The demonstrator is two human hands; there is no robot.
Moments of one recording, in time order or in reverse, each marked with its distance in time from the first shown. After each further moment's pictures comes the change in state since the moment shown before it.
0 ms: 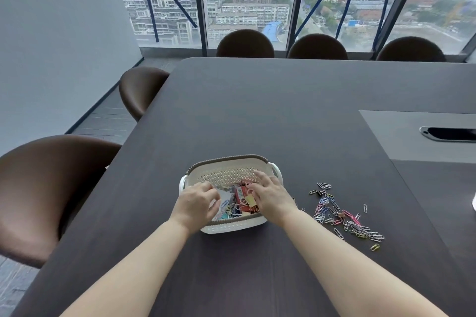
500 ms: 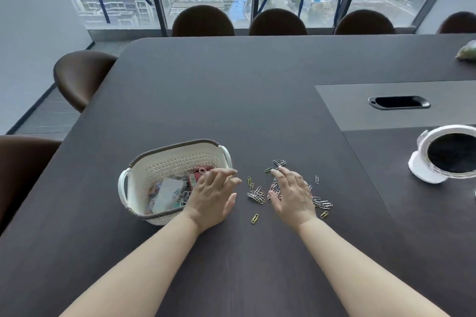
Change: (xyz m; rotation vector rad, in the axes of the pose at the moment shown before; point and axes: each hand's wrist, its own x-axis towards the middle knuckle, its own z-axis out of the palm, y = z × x) left_hand 0.040 0.118 0.051 -0.067 0.124 0.321; right_hand -0.093 0.119 0.010 0.058 0.333 0.307
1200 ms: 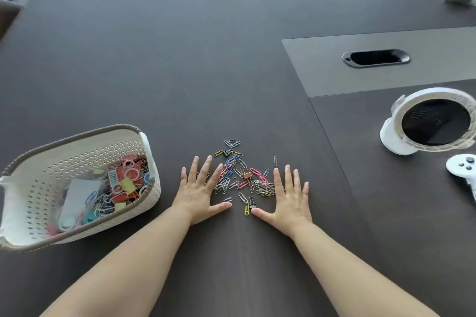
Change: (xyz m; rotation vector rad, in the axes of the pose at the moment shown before) left_hand 0.041 0.039 0.148 0.026 -0.790 -0.272; right_hand -0.013 0.141 0.028 -0.231 -0.417 0.259
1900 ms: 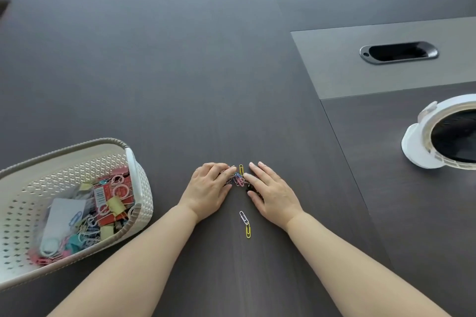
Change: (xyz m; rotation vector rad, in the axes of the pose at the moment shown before) left_hand 0.056 -0.004 -0.001 -0.164 0.424 0.218; right_hand 0.068 -0.017 -0.004 0.211 0.322 -0.497
